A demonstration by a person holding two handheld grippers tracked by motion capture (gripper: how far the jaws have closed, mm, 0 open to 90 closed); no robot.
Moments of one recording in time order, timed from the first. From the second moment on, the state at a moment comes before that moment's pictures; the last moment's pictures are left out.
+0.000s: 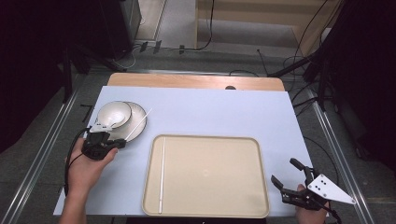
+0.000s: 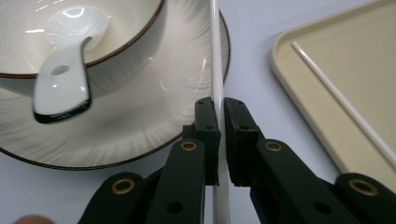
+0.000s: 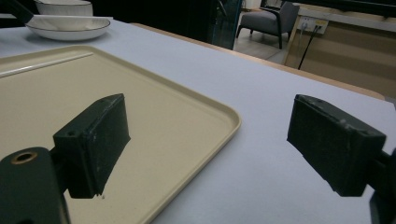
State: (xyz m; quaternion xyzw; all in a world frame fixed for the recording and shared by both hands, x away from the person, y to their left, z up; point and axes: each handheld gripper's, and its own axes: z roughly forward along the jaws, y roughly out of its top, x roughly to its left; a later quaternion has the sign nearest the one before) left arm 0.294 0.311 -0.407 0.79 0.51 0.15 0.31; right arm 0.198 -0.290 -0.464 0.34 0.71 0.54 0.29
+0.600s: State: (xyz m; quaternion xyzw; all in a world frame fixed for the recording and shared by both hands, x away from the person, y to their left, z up) left arm 0.260 0.245 -0.414 0.80 0.49 0.11 0.33; right arm 0.198 -0.289 -0.463 0.34 0.71 0.54 0.29
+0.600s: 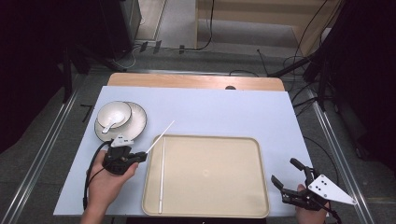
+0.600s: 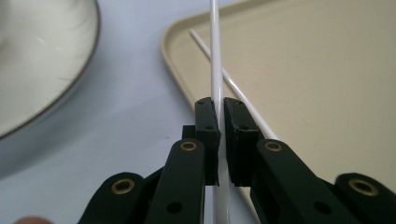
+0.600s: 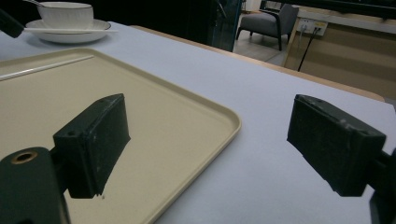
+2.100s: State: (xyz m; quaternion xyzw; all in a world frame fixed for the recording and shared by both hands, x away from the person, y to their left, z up) left arm 0.237 0.157 -0.455 0.81 0.49 0.04 0.33; right arm 0.197 -0.289 -0.462 0.34 0.71 0.54 0.29
